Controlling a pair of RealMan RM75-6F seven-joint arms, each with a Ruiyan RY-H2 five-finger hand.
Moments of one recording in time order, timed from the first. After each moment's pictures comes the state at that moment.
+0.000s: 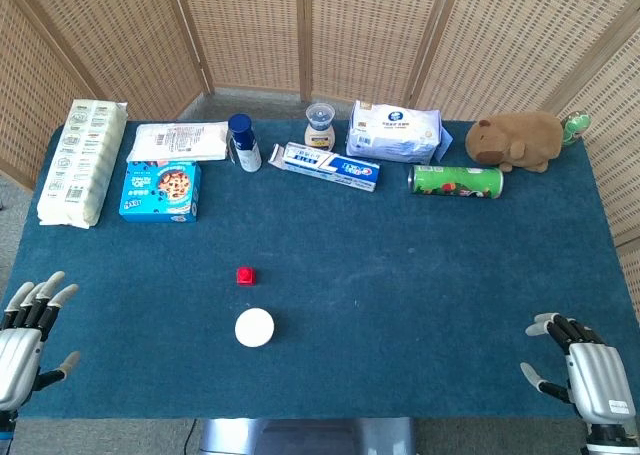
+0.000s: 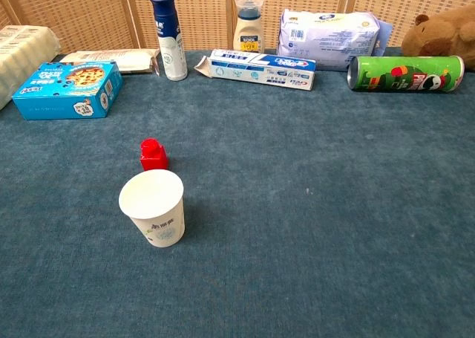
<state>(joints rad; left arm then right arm) 0.01 -1.01 0.07 -1.93 1.60 1.53 0.13 -0.06 -1.09 -0.01 -1.82 -1.61 1.57 -0.03</state>
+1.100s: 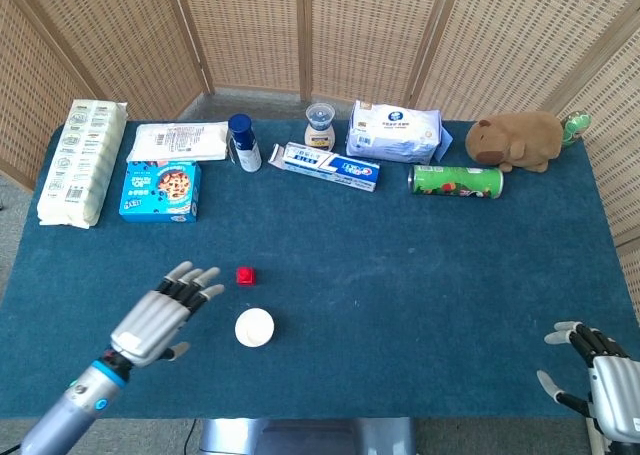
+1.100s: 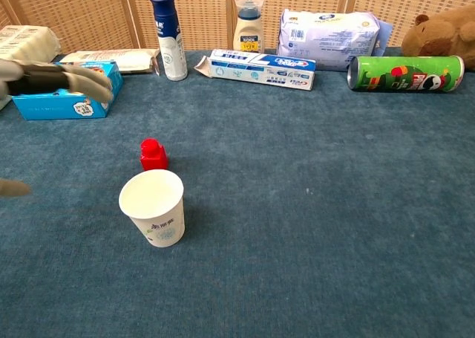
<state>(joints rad) -0.39 -1.10 -0.05 -2.10 1.46 0.98 0.49 -0.12 -1.05 -0.03 -1.83 -1.64 1.66 0.01</state>
